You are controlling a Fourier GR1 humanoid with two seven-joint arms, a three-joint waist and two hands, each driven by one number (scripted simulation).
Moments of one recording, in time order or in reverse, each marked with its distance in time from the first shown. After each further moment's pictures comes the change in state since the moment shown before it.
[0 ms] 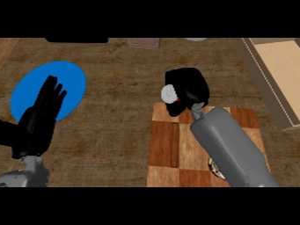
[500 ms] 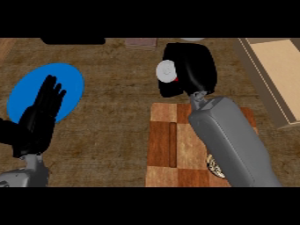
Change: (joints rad) left arm -0.009 -0.003 0.010 0.017 -0.005 0.010 -0.008; right arm -0.077 0.042 -0.099 -0.190 0.045 -0.039 0.133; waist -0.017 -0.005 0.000
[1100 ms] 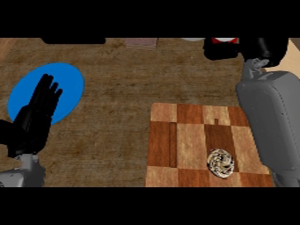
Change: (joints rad) left arm -0.003 0.016 0.015 -0.010 0.007 -0.009 0.011; right arm -0.078 -0.144 -0.257 -0.046 0.004 -0.037 0.096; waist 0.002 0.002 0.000
